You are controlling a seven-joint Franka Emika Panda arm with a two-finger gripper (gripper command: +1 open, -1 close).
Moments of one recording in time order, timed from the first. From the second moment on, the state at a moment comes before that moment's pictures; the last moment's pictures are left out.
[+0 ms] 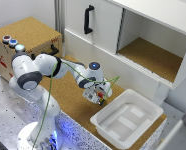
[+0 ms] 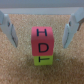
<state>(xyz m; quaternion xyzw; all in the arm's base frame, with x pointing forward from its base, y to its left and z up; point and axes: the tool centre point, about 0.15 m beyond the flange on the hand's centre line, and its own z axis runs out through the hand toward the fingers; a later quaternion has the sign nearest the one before) 0.383 -0.161 0.249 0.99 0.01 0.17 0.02</state>
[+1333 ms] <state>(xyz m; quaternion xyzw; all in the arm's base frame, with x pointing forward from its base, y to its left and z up) 0.350 -0.214 0.328 1.00 0.02 0.07 0.04</state>
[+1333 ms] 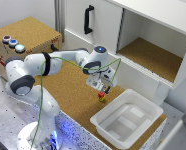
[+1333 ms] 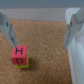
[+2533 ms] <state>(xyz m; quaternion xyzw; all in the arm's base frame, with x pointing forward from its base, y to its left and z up) 0.370 -0.221 0.261 1.00 0.03 0.06 0.03</state>
